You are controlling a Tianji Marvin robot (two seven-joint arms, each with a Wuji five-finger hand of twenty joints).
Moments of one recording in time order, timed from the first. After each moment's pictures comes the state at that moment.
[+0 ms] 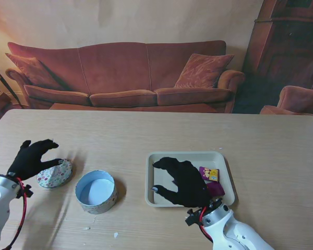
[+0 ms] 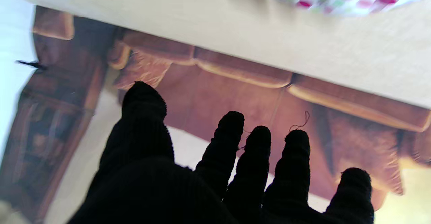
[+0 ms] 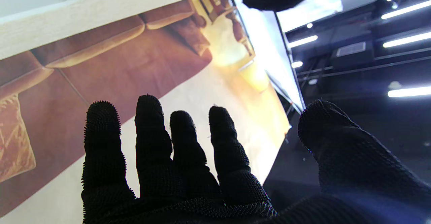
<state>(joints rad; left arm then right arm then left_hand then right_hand) 1.62 -1.07 -1.72 -1.30 0.83 -0.56 0.13 -1.84 -1.12 1.16 -1.80 -0.85 -0.37 -0.44 0.87 -0.19 0.03 -0.03 0.58 0.30 0.26 0.45 0.50 0.27 0.20 0.33 0.39 0.28 0.19 0.43 0.00 0.45 0.12 0.46 0.35 -0.30 0.69 -0.07 0.48 0.16 0.54 0.35 0.55 0.22 0.43 0.26 0.68 0.20 0.32 0.23 0.33 0.33 0.87 0.39</state>
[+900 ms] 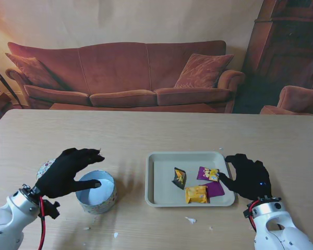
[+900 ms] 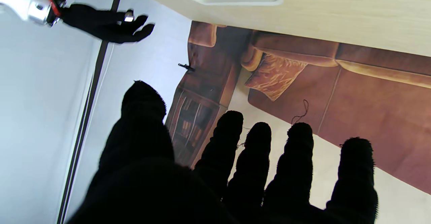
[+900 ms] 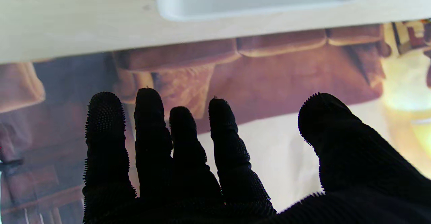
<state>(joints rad) 1.96 -1.07 -1.66 -1.89 0.68 -0.65 0.01 -2.03 -1.11 1.53 -1.89 -1.02 0.03 -0.31 0.87 -0.19 0.03 -0.03 0.60 0.28 0.22 0.45 0.55 0.27 0.18 0.32 0.45 0.31 0.21 0.46 0.07 0.52 0.55 0.57 0.38 -0.36 0.70 -0.07 0.55 0.15 0.54 0.44 0.59 0.22 0.49 0.28 0.72 0.20 0.38 0.27 0.41 0.31 1.07 0.45</state>
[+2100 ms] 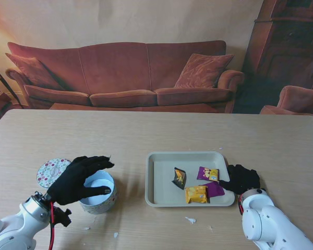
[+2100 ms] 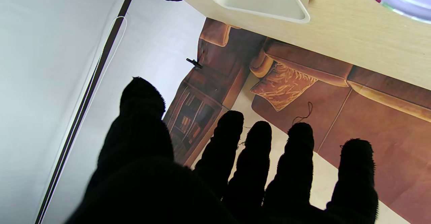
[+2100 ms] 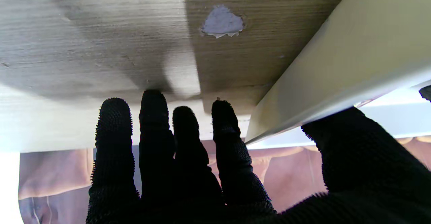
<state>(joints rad) 1.98 -1.09 -1.58 -1.88 0.59 -0.61 0.00 -1.72 -1.07 1.33 -1.53 -0.97 0.26 -0.07 0.87 -0.22 0.03 -0.03 0.60 0.29 0.22 0.45 0.57 0.27 0.18 0.32 0.45 0.32 0.22 0.46 0.06 0.52 0.57 0.52 0.38 -0.43 0.75 -0.07 0.50 0.13 0.61 0.50 0.55 0.19 0.55 0.30 0.68 0.16 0.40 0.29 0.35 0.22 1.04 0.42</state>
